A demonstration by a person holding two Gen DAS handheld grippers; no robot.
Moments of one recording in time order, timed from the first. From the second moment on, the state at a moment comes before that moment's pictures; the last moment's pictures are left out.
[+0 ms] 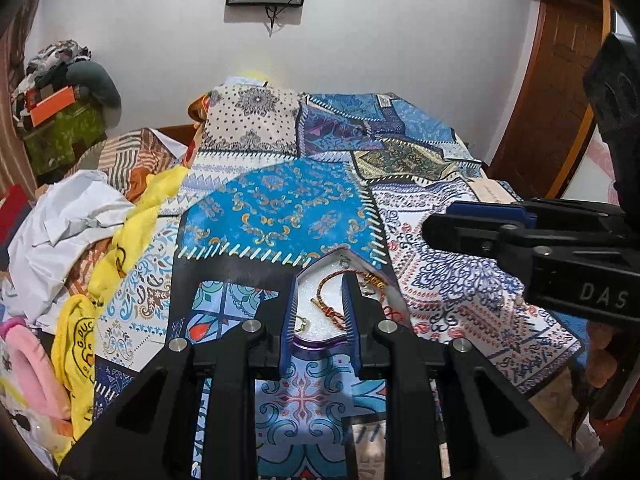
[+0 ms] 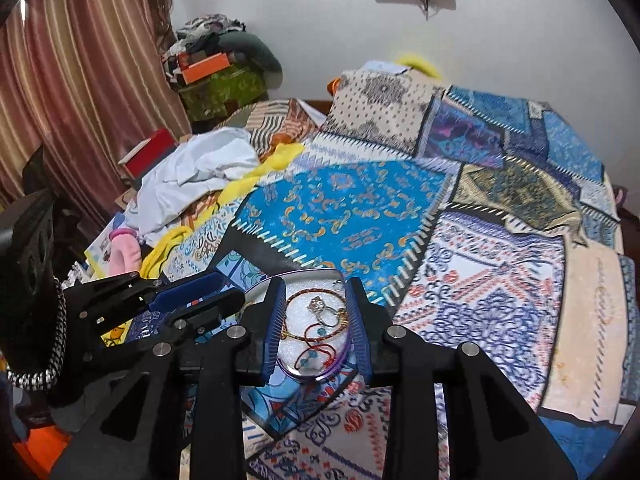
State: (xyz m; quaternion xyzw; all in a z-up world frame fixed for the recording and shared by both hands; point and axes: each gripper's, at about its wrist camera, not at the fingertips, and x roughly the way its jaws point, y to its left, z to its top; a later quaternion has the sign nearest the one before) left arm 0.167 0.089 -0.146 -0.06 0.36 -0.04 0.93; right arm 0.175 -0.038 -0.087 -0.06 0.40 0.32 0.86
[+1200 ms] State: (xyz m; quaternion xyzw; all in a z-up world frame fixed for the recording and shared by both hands) left arm 0.159 -0.049 -0.148 -0.01 0.40 -0.14 0.91; right arm 0.135 -0.208 -0.105 -0.01 0.42 0.20 0.88
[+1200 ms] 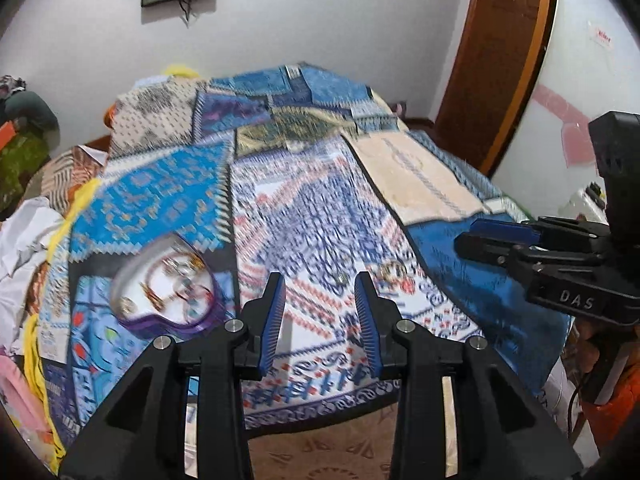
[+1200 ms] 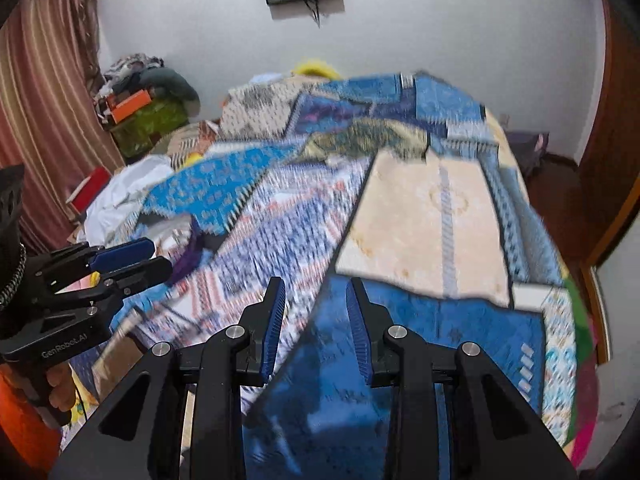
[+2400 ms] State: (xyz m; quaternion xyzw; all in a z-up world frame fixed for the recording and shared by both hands) left arm 0.195 -0.065 -0.185 -0.03 0.43 -0.18 0.88; right arm 0.149 -0.178 -0.139 -0.04 0.44 0.25 0.86
